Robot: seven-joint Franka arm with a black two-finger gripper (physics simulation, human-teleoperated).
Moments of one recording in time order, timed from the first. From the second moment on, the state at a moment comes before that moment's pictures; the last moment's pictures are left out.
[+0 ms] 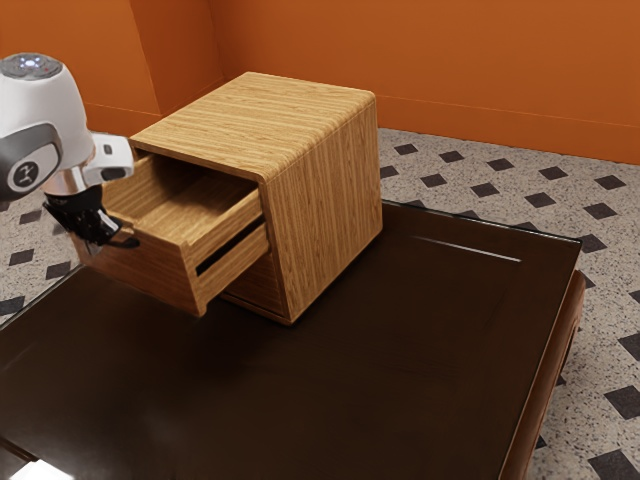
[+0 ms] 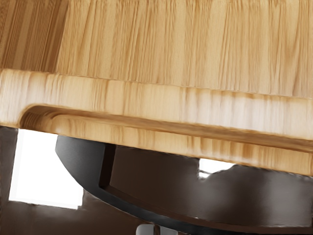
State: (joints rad) arm 0.04 -0.42 0.11 -2.34 0.34 2.08 -0.05
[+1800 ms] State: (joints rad) arm -0.01 -0.10 0.11 -2.14 0.41 2.51 -0.07
